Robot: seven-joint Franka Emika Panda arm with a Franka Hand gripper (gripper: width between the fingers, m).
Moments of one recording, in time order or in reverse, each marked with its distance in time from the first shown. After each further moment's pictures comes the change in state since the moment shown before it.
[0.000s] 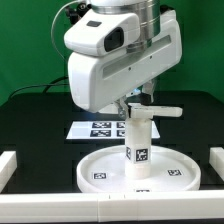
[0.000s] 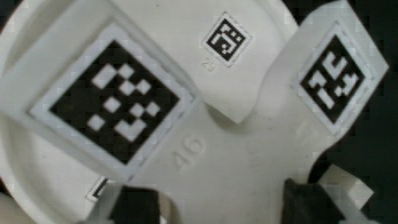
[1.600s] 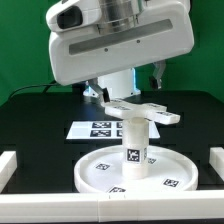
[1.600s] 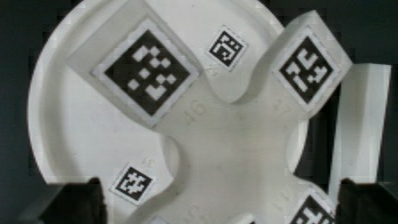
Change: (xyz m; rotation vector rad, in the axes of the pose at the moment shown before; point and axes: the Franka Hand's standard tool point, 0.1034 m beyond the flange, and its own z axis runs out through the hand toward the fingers) arm -0.005 0.003 -0.025 0.052 0.058 0.580
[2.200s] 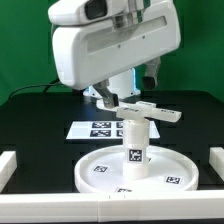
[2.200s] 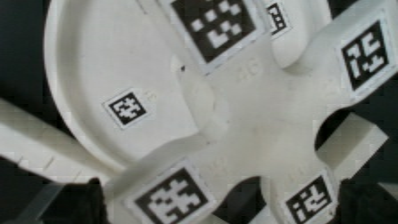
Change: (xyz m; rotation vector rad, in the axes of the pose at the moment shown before) arm 0.020 -0.003 -0.012 -0.099 0.088 -0.681
